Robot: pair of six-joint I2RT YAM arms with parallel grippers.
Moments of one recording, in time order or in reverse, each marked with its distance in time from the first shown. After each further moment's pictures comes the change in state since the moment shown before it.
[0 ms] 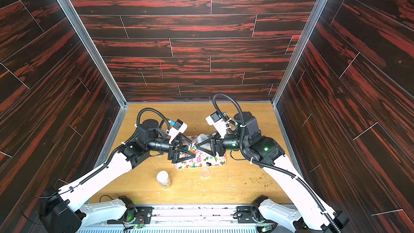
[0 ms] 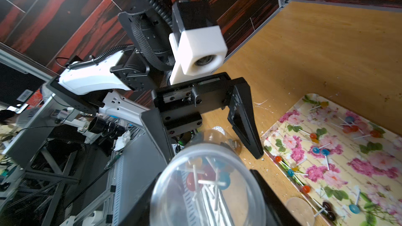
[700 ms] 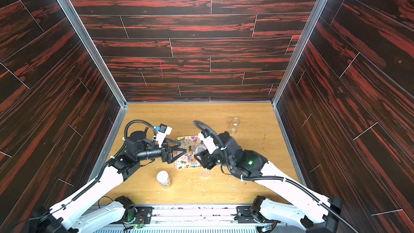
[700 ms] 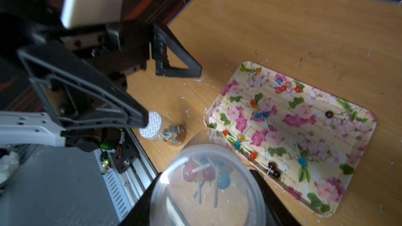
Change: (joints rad) left arm 0.112 -0.148 -0.213 0.050 -0.249 -0.090; right arm 0.283 -0.043 -0.191 0.053 0.634 0.043
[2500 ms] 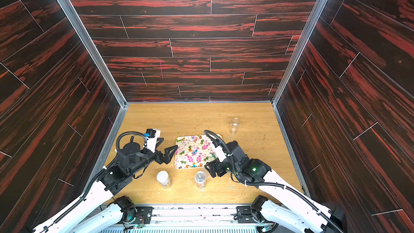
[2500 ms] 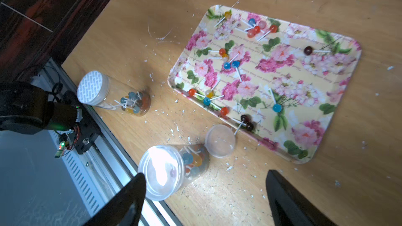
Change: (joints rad) left arm -0.075 -0.302 -0.136 -0.111 -0.641 0.156; right arm -0.041 -0.100 -0.317 0.012 0.029 -0.002
